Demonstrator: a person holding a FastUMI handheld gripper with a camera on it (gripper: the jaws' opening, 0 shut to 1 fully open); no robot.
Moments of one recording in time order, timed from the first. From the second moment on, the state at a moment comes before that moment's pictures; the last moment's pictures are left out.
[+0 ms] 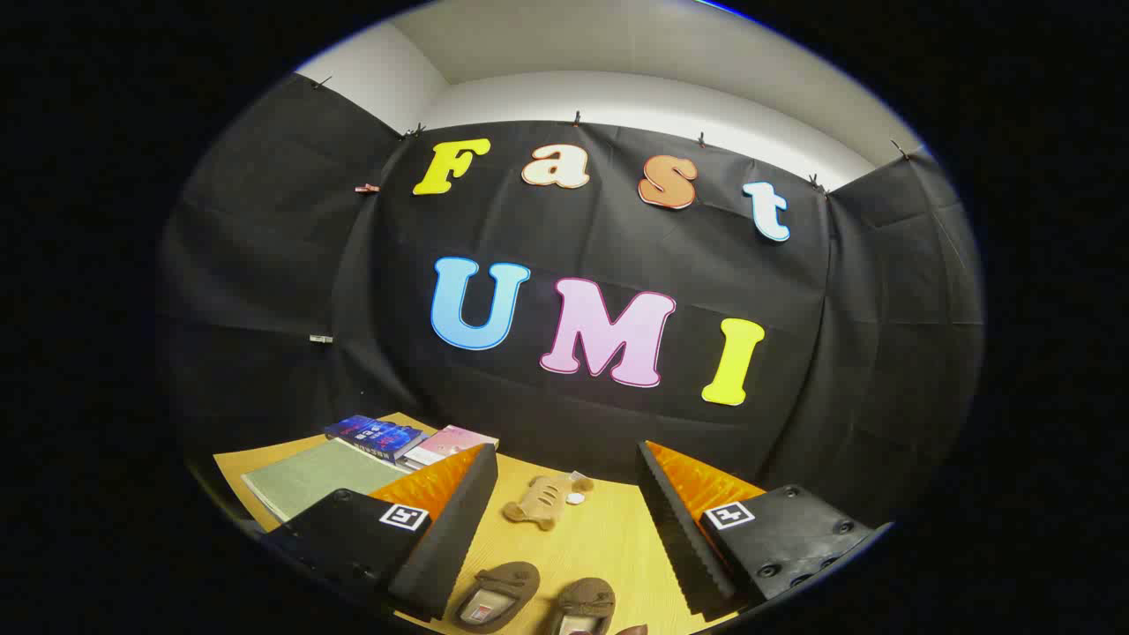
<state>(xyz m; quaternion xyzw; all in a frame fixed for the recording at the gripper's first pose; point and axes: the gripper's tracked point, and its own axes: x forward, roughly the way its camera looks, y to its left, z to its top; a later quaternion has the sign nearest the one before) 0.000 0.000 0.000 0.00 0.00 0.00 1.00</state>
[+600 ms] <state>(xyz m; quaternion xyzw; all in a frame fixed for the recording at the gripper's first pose) -0.002 0.007 0.000 0.00 0.00 0.00 1.00</state>
